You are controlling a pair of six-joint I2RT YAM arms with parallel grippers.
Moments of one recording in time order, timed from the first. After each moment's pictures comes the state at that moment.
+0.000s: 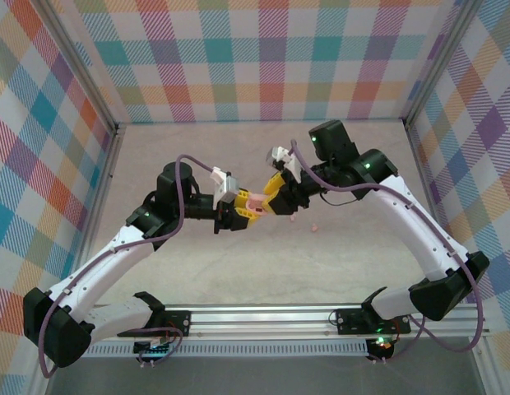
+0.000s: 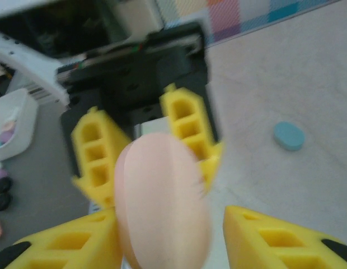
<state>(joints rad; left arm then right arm) -0.58 1.09 0.93 -0.14 0.93 0.15 0.61 1.40 1.60 -1.00 -0.81 -0.34</state>
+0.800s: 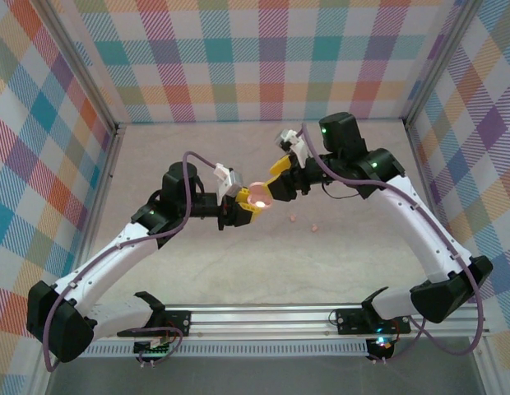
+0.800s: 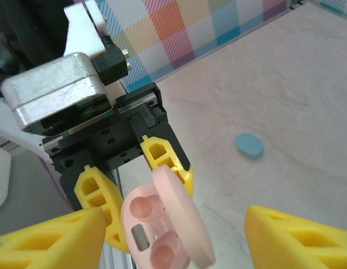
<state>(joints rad) -0.58 1.12 0.91 -0.11 0.79 0.05 0.56 1.37 1.58 -0.86 -0.74 -0.11</state>
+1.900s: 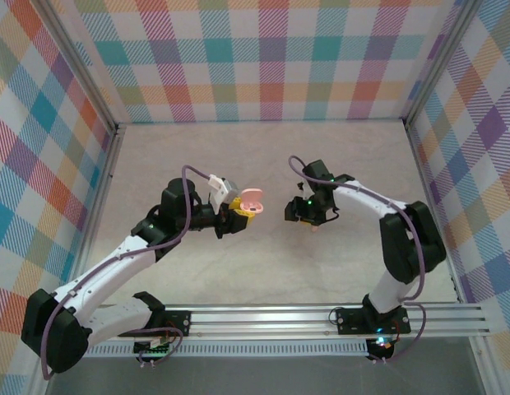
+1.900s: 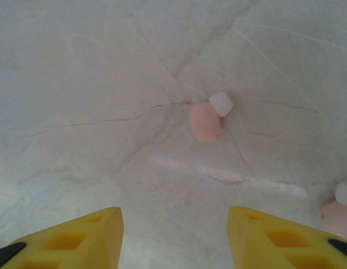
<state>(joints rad) -0.58 1.04 0.75 -0.06 0.63 -0.03 0.46 1.70 1.08 -0.66 -0.33 0.50</state>
